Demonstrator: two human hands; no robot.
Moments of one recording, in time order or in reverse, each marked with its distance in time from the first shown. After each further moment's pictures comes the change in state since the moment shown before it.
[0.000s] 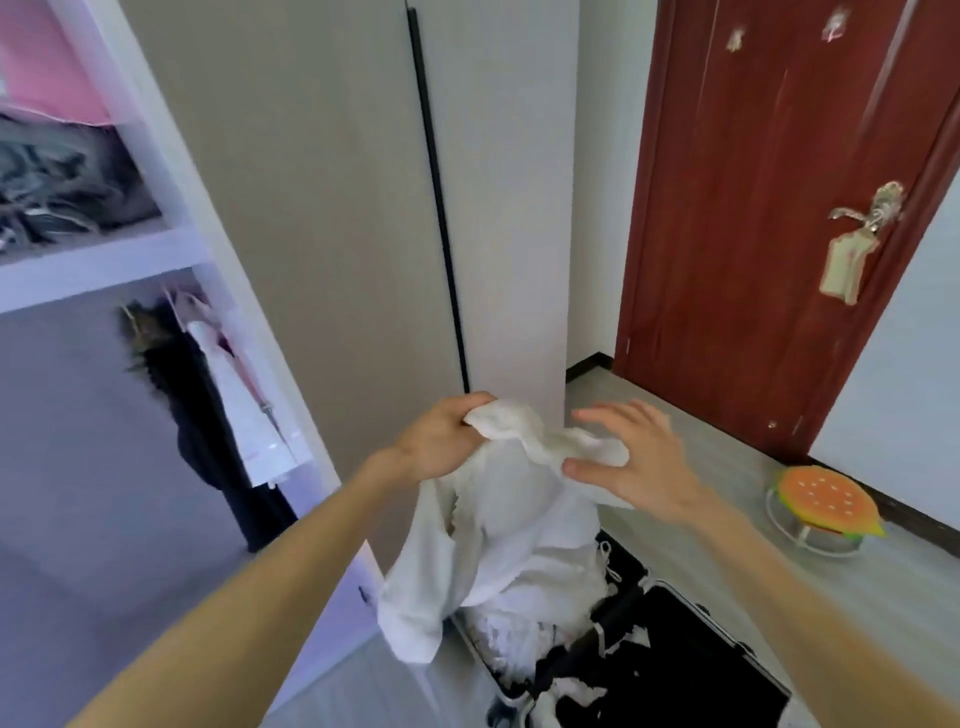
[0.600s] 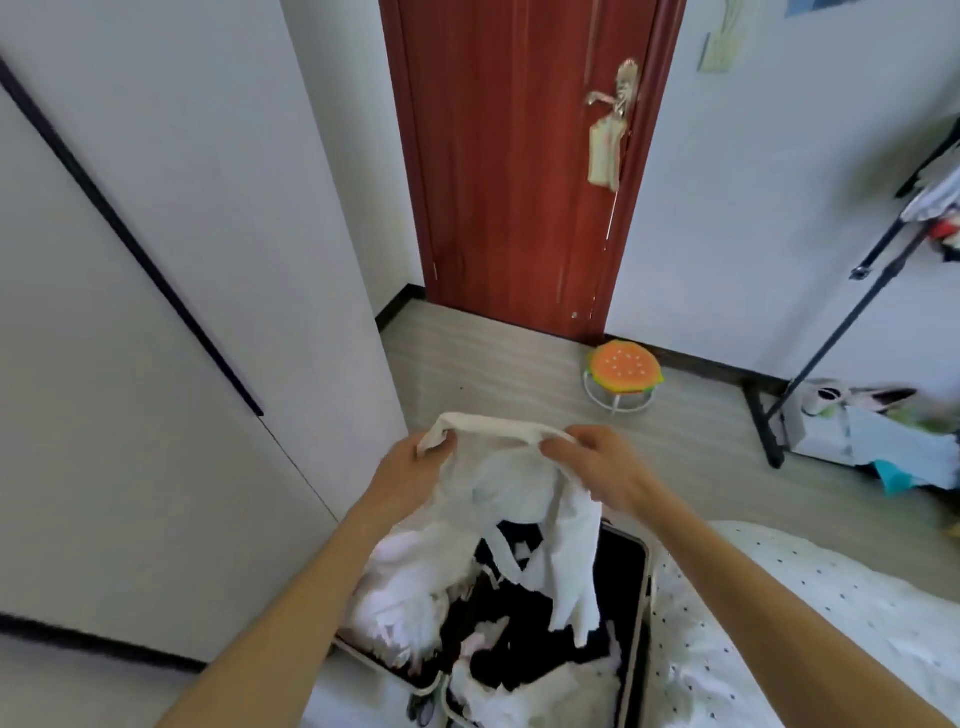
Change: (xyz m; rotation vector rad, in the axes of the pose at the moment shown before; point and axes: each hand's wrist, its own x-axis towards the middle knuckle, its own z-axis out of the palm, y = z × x) left_hand 0.191 -0.109 0.162 -0.278 -0.258 -0.244; right_hand 0.024 0.163 0.042 0.271 0.064 0.713
